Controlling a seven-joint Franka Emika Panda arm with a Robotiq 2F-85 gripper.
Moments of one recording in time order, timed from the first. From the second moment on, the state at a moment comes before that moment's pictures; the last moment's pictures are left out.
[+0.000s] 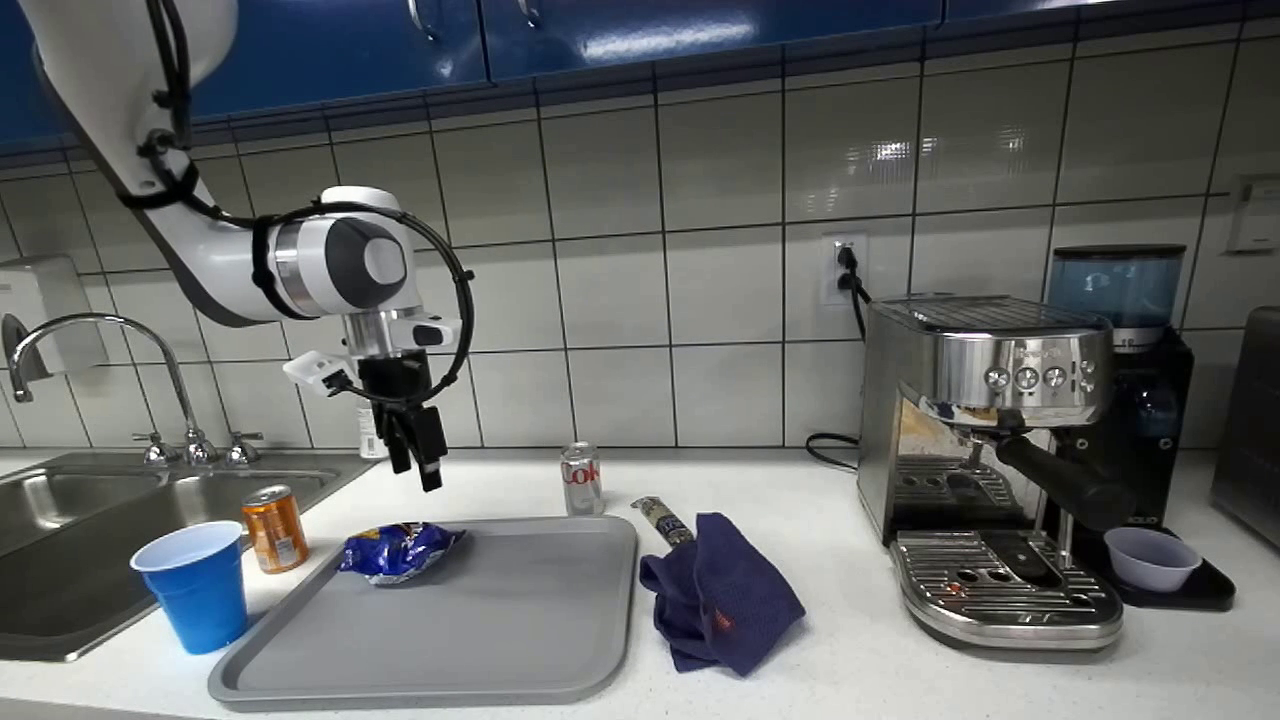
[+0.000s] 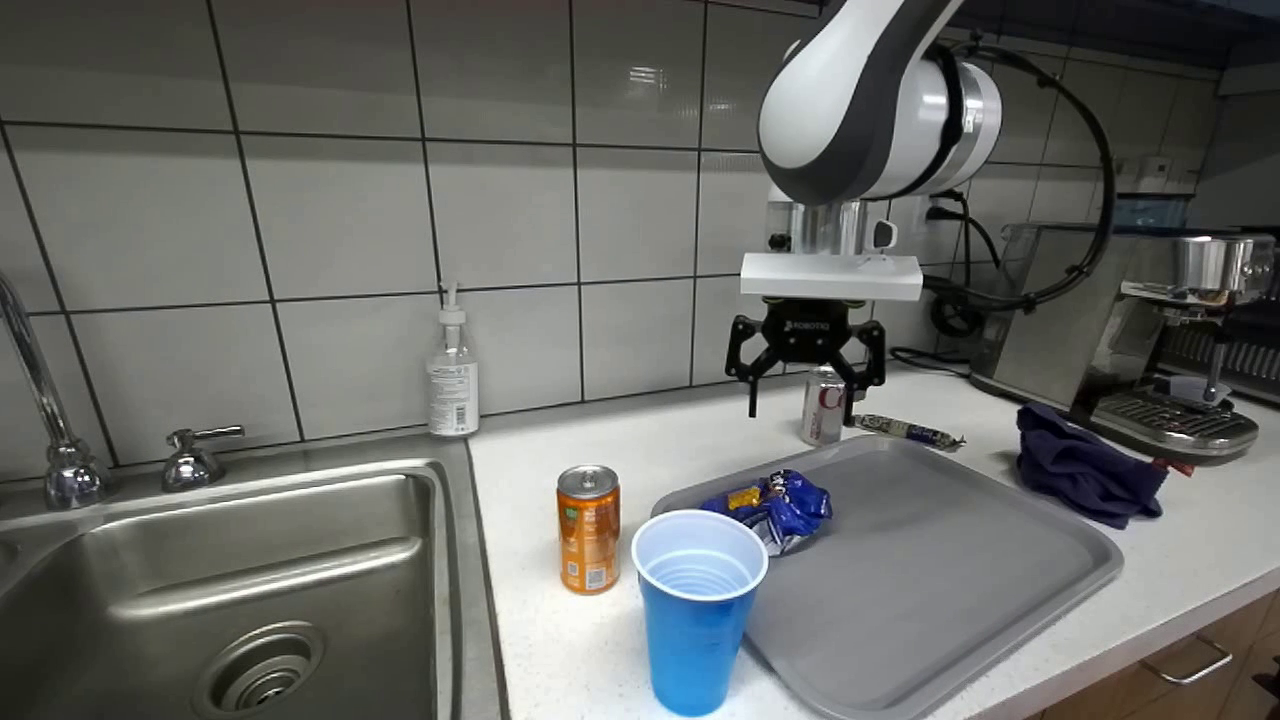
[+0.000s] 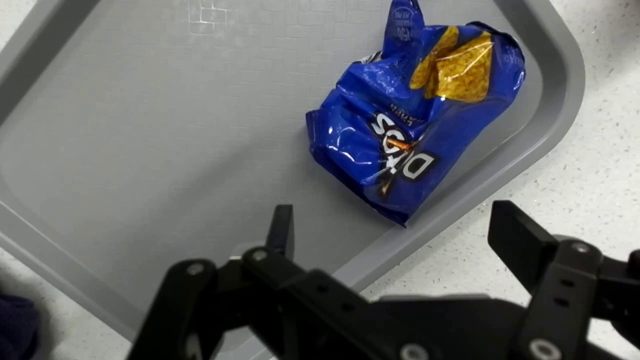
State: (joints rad) arm 0.17 0.23 0.00 -2.30 -0.04 2.51 0.70
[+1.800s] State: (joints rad) arm 0.18 -0.10 0.12 -2.61 0.16 2.68 0.31
